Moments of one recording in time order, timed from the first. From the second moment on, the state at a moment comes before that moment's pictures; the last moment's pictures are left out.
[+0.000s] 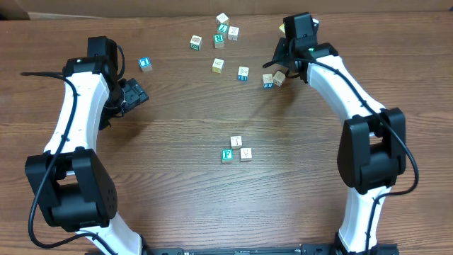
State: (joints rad) left arm 0.10 1.88 1.54 -1.09 -0.10 -0.58; right arm 0.24 2.15 1.72 -0.49 0.17 0.54
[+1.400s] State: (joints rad) left arm 0.10 1.88 1.54 -1.09 -0.10 -0.58; right arm 0.30 2.25 1.79 -0.64 -0.09 0.52
